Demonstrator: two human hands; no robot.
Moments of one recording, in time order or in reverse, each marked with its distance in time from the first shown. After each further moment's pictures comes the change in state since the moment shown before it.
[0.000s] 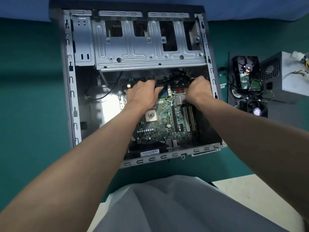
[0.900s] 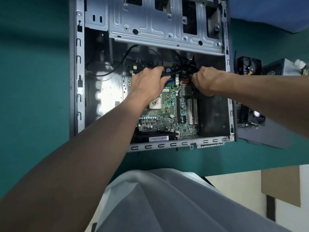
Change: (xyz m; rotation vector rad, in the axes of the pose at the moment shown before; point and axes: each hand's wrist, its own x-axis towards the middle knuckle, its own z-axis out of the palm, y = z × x) left_hand -0.008 -0.017 0.018 -0.171 0.074 0.054; right_hand 0.007 -0.010 -0.014 -1.195 -0.241 -0.621
